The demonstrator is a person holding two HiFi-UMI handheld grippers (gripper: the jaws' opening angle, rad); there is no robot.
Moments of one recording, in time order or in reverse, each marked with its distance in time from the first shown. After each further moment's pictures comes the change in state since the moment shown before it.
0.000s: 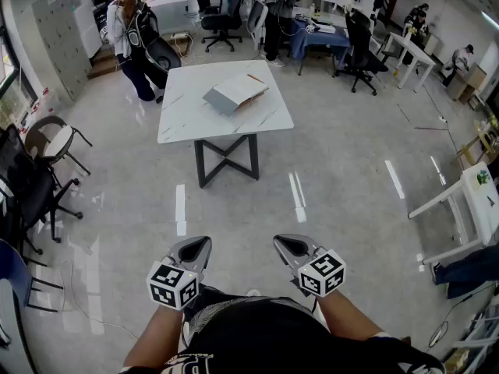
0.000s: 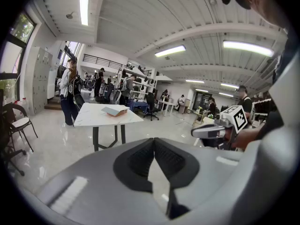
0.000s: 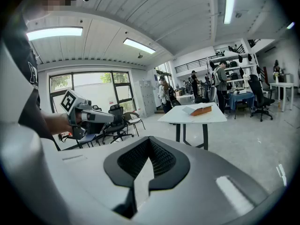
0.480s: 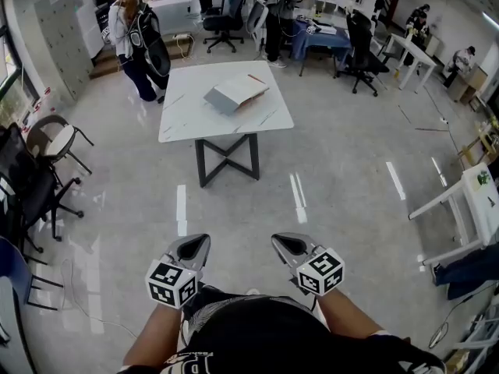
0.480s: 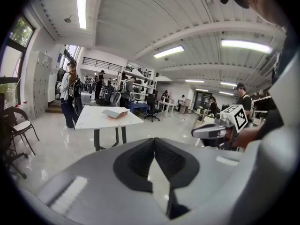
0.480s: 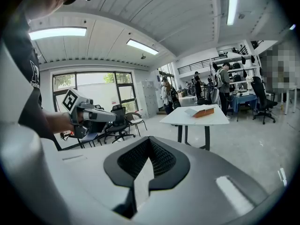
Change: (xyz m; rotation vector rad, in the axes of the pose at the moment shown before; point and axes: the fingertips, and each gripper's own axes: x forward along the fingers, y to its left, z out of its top) left arm -0.005 -0.004 0.004 0.025 -0.016 0.014; right arm -0.003 0.007 0.002 -0.023 -0.014 0.024
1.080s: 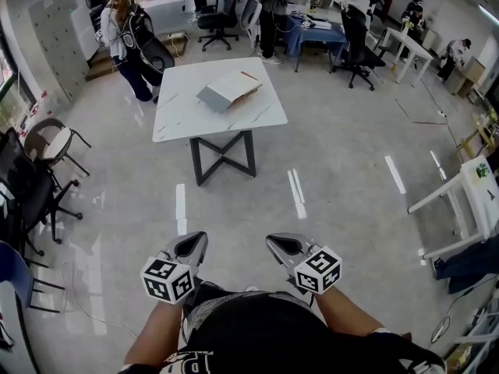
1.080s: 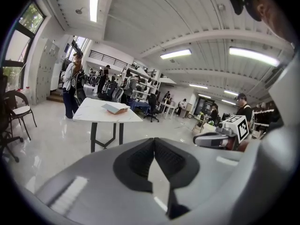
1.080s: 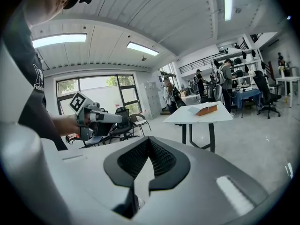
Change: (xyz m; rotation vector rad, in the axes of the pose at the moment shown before) left arm 0.012 -0.008 -0.002 -0.123 -0.003 -0.009; right arm -0.011 0.001 -0.006 0.042 -0.011 0.060
